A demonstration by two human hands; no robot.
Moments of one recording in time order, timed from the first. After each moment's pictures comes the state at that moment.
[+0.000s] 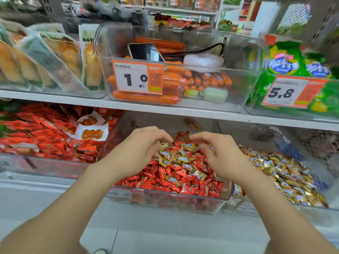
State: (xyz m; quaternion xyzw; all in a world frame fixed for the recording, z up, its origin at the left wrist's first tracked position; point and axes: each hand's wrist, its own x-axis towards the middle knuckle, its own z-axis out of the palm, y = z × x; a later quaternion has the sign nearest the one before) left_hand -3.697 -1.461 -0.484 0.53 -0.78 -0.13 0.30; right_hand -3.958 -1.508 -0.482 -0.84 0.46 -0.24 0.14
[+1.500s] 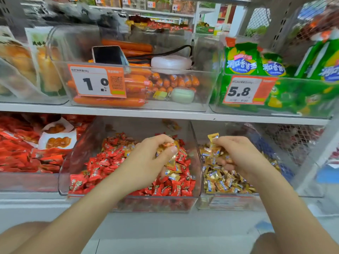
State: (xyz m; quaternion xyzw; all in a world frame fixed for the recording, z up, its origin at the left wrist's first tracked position) left_hand -3.793 -1.454 -0.478 0.51 -0.71 -0.31 0.36; right_hand -4.056 -1.509 -0.473 -0.53 0.60 -0.38 0.47
